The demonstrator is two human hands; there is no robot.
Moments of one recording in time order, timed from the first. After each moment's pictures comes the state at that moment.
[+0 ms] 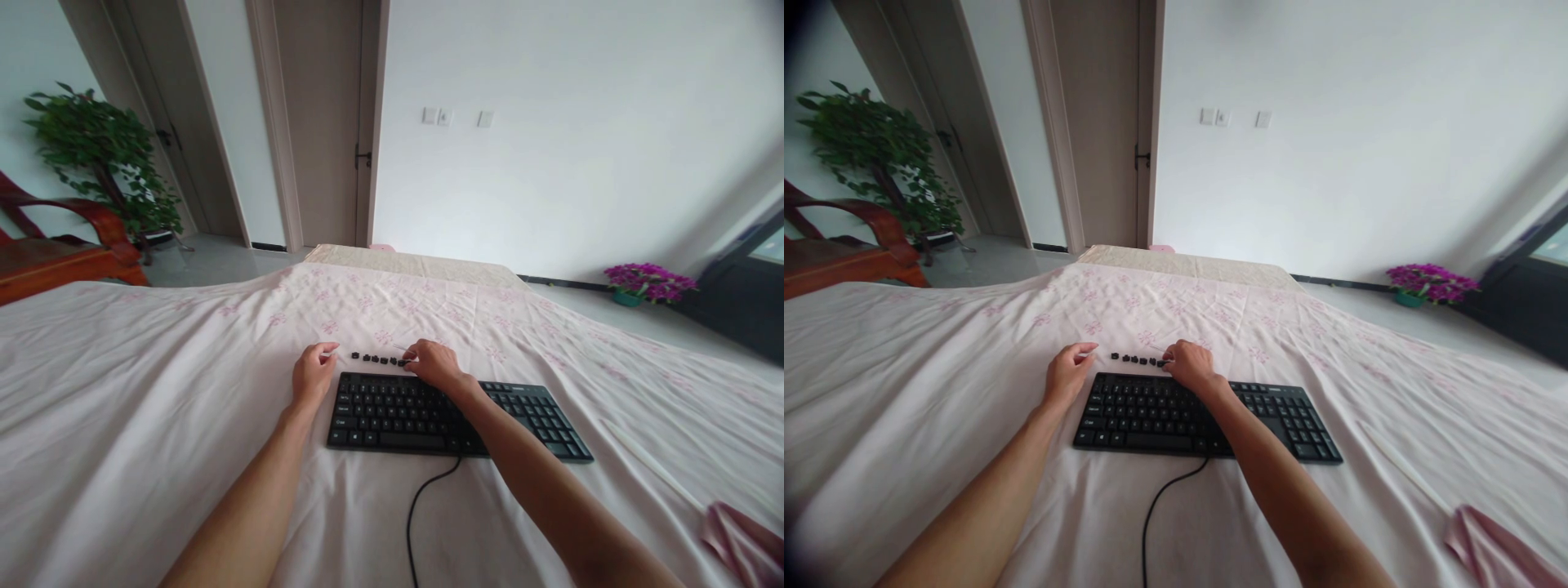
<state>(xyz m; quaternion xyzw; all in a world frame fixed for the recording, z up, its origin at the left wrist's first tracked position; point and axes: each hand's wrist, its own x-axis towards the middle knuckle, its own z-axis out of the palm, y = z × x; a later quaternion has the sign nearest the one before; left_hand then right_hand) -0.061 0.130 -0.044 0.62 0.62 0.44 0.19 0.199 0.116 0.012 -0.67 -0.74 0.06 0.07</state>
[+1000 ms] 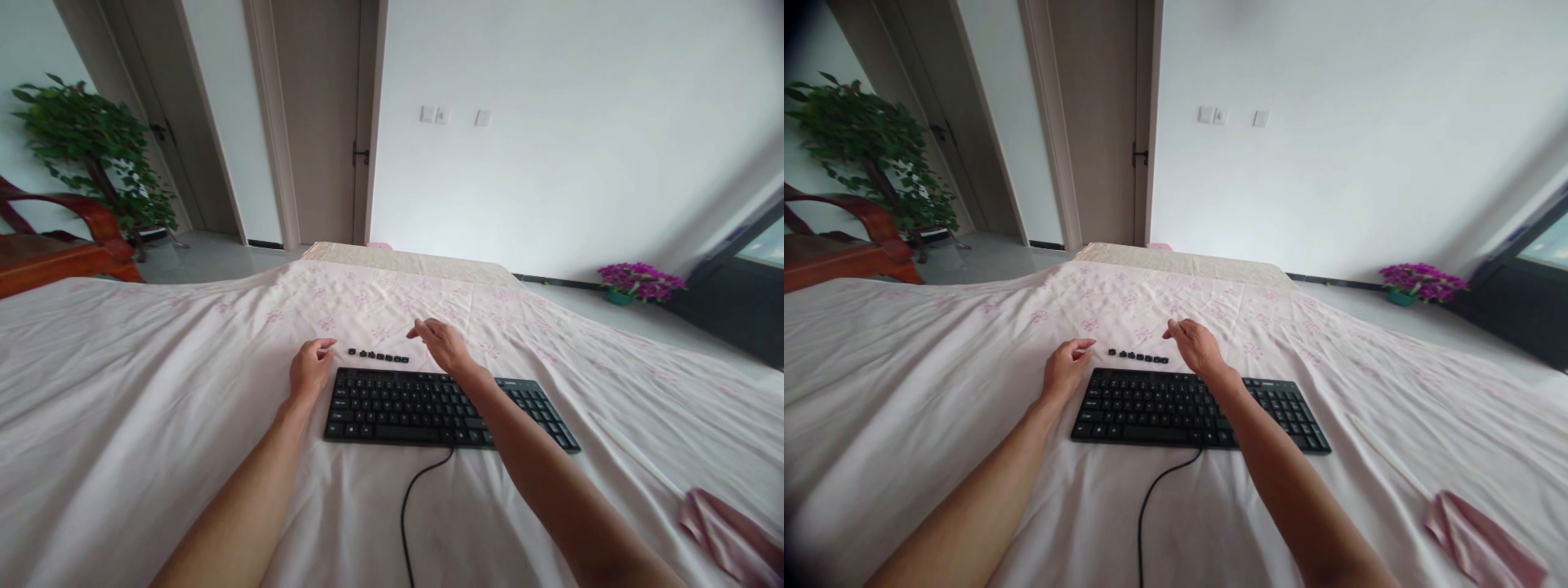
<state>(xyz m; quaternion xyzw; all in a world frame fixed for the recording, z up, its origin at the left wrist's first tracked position) -0.062 0.132 -0.047 0.63 0.63 0.42 0.19 0.209 0.099 0.049 -0.60 -0.73 0.10 0.30</state>
